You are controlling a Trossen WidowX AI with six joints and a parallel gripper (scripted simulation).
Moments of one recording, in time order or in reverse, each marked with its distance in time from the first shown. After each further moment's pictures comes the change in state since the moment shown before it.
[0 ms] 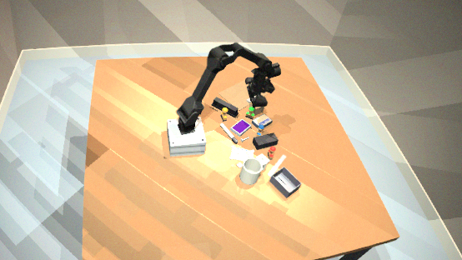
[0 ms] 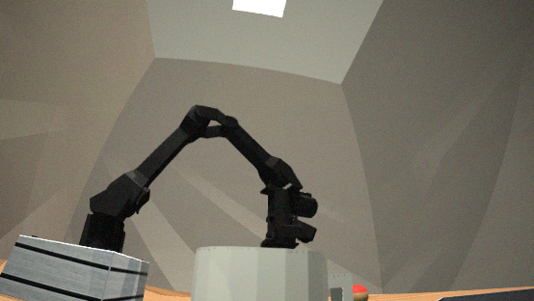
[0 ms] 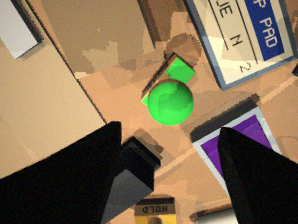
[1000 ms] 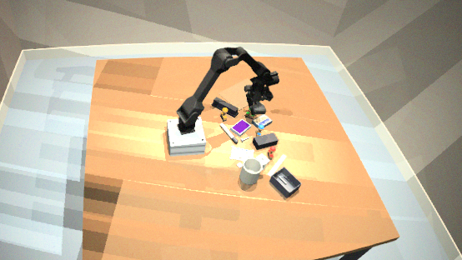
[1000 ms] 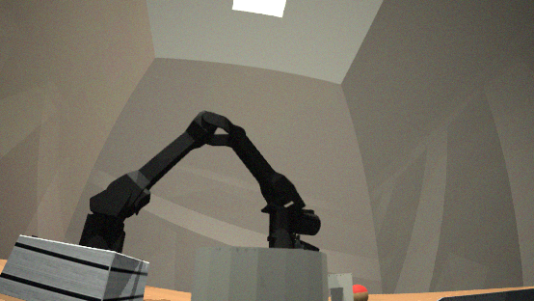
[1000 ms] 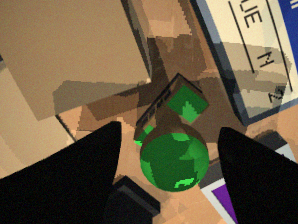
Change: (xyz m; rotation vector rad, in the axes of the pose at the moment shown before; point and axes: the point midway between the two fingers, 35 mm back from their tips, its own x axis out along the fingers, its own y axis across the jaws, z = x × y) arm 0.049 -0.001 0.003 0.003 0.001 0.000
